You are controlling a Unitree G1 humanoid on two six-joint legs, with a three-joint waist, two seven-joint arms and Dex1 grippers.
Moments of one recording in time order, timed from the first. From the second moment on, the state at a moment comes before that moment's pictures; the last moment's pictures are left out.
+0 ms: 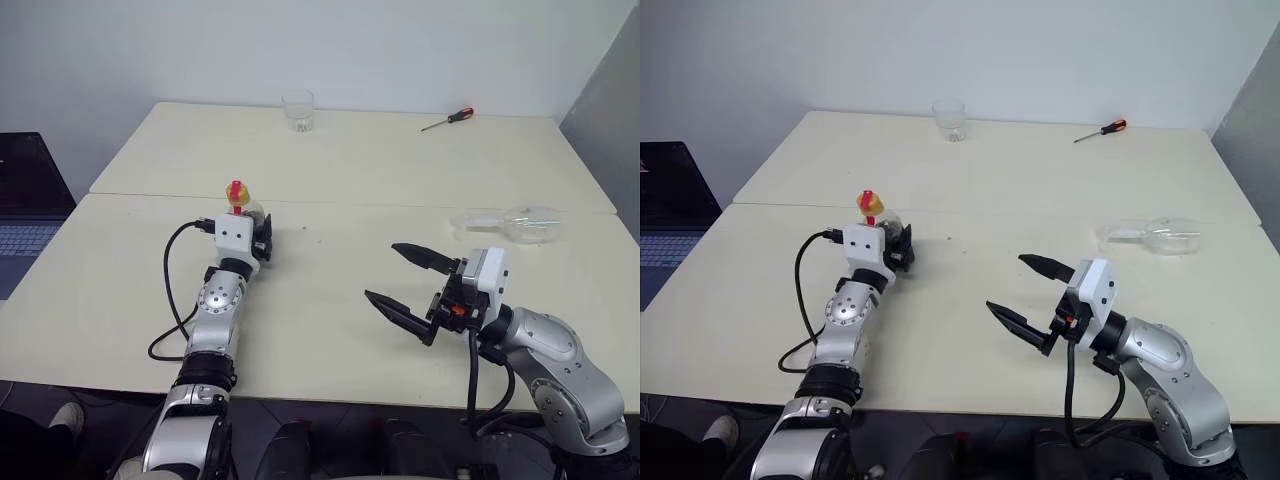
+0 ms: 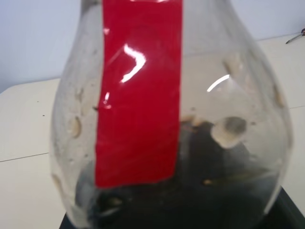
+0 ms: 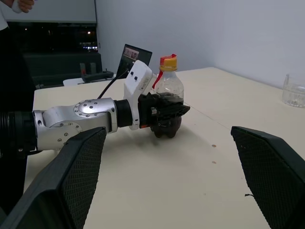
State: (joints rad) left arm -0.50 0.24 0.11 0.55 -0.03 -0.26 -0.17; right arm -0.06 -0.45 0.04 -0.64 0.49 0.39 0.69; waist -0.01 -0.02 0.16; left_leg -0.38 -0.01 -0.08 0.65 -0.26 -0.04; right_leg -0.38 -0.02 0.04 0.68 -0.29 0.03
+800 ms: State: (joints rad) left arm -0.61 0.34 0.01 0.39 -0.18 0.06 -0.66; right arm -0.59 -0.31 0.07 -0.31 0.45 0.55 0.52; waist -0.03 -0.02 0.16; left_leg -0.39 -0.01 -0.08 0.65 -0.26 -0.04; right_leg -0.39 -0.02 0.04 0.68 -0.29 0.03
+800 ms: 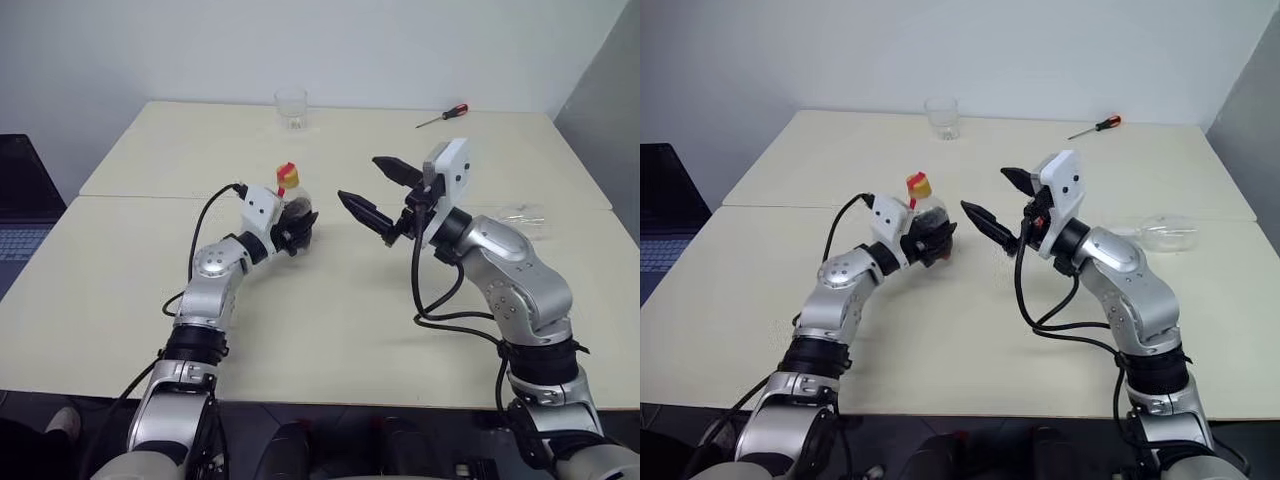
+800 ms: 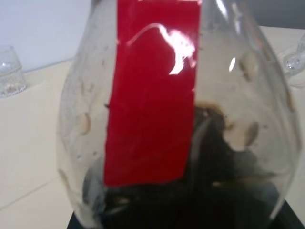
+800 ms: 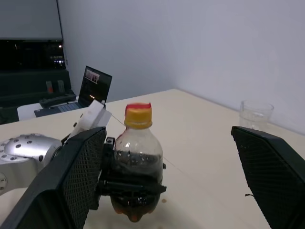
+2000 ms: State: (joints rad) left arm -0.57 0.31 -0.12 0.27 -0.22 0.08 -0.93; right arm -0.73 -0.26 0.16 -0.18 0.42 0.58 0.66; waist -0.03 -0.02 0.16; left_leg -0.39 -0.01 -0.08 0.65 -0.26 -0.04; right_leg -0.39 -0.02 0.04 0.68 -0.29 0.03
